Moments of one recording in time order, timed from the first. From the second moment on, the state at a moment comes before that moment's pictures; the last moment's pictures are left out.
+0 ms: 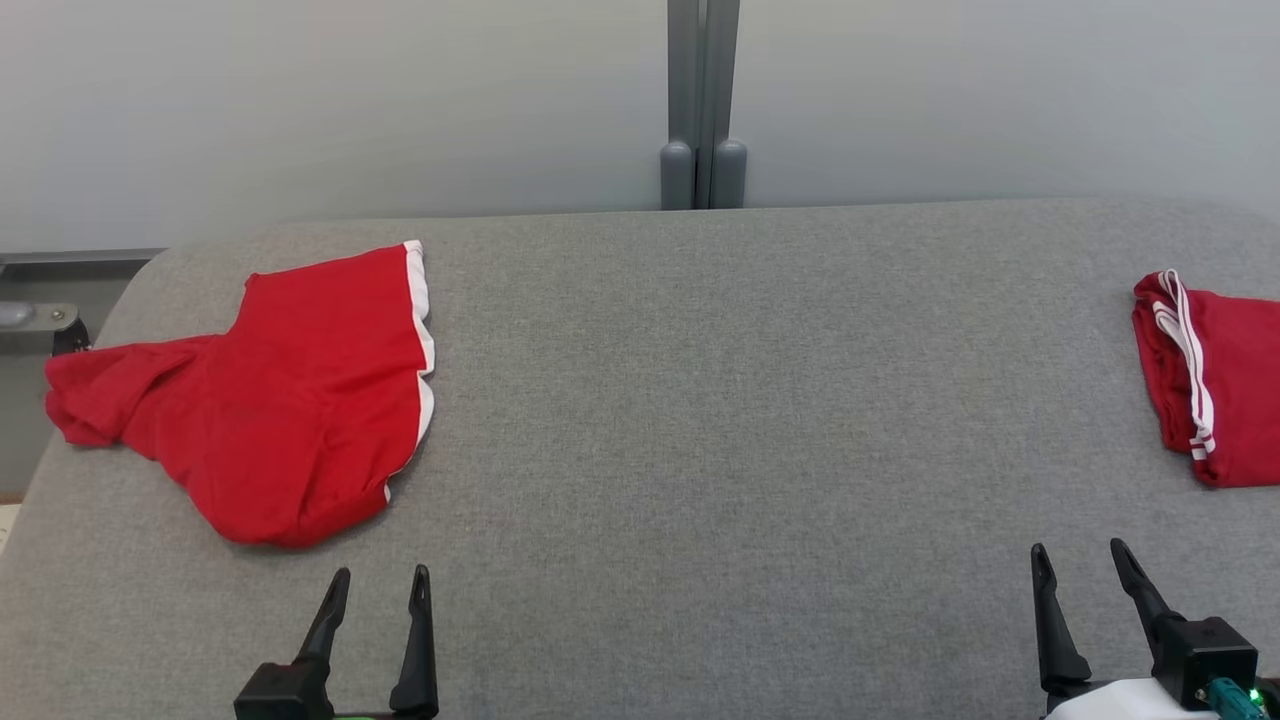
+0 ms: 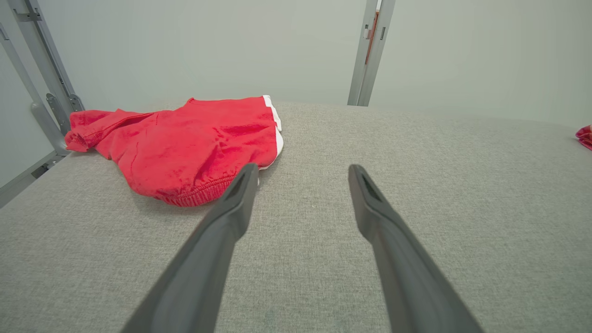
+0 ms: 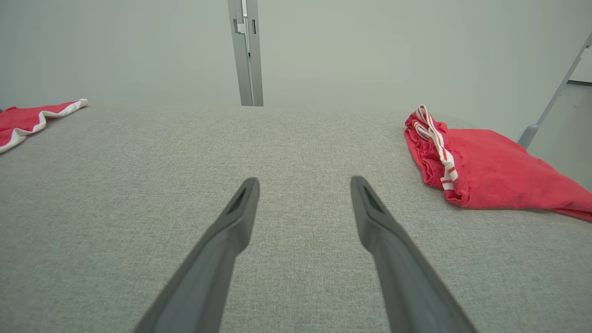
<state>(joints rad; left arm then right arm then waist) 0.11 0.05 -0.10 0.20 -0.19 -0.06 -0.26 0.15 -0.05 -0.13 0.17 0.02 0.13 -0.26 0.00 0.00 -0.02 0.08</state>
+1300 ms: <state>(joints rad) -0.30 0.05 -0.29 0.47 -0.26 -0.08 -0.26 0.00 -0.07 -0.01 0.16 -0.02 0.13 -0.26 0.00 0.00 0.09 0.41</state>
